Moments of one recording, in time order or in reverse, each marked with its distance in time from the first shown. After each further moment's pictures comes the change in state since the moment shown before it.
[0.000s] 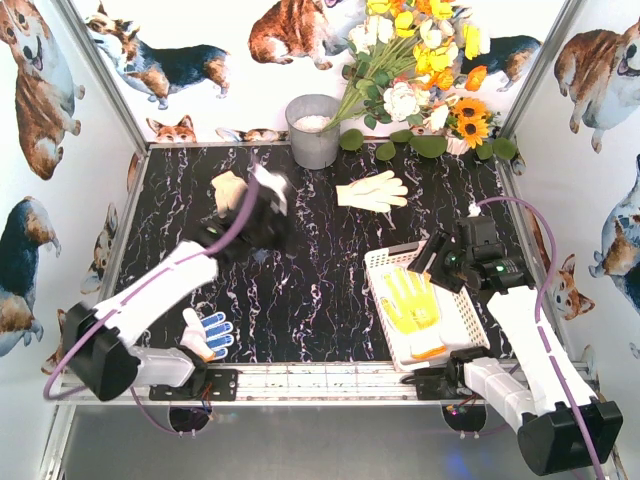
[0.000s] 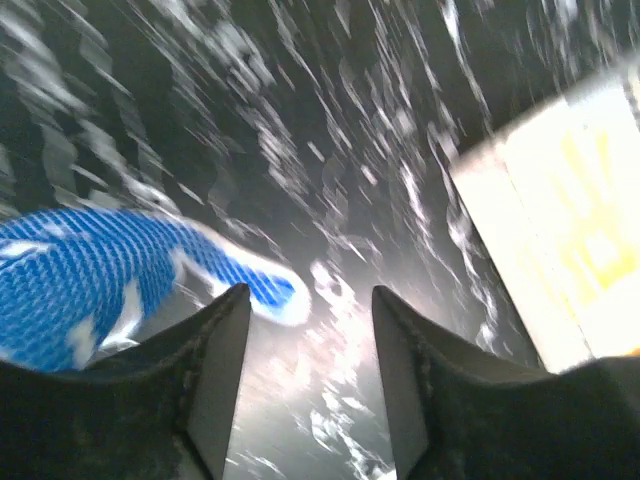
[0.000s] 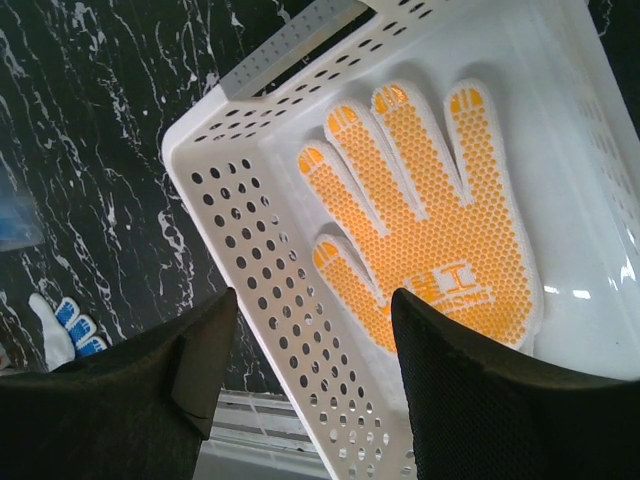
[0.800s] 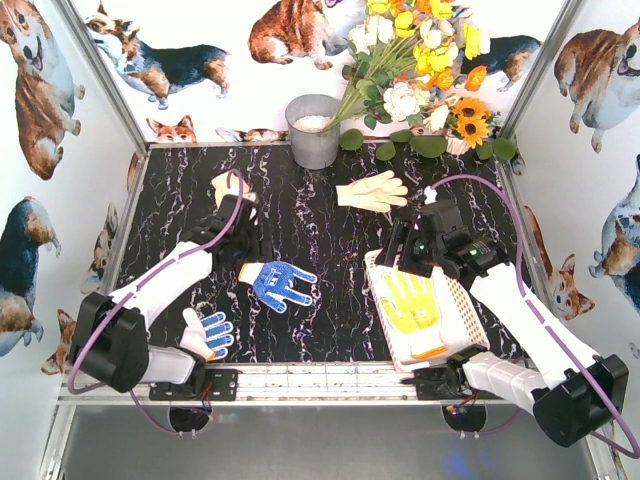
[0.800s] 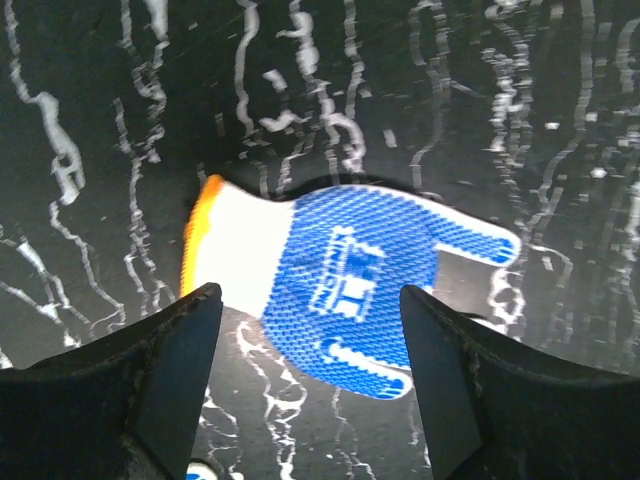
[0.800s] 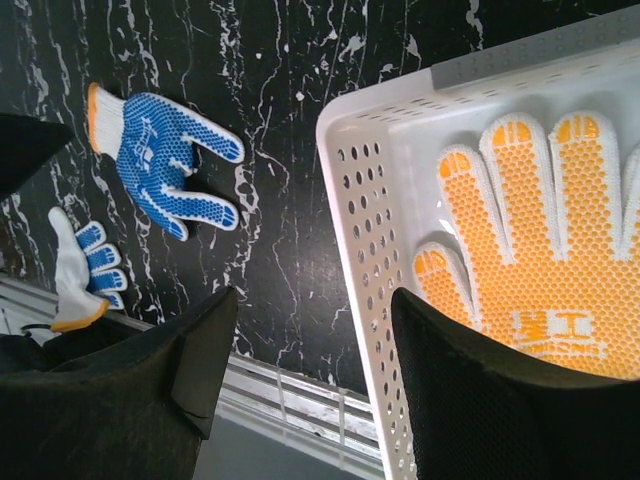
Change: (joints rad) left arm 0.181 0.061 -0.216 0.040 0.052 -0.010; right arm 0.267 0.156 0.122 0.096 0.001 0.002
